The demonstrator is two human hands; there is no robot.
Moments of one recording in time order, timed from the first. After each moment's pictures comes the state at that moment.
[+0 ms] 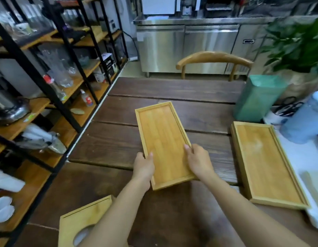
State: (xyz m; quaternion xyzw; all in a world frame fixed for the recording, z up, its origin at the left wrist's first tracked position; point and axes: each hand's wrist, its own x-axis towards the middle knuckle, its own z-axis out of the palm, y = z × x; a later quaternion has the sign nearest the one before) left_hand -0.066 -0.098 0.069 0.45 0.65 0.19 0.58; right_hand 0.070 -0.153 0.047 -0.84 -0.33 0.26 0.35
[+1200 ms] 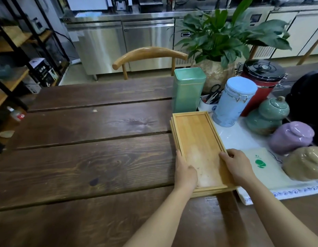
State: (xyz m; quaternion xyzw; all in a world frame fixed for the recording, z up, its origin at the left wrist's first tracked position) left_hand 0.156 -0.238 0.000 0.61 0.43 0.08 0.66; right_hand 0.278 -0.335 0.009 -0.92 -0.14 0.16 0.34
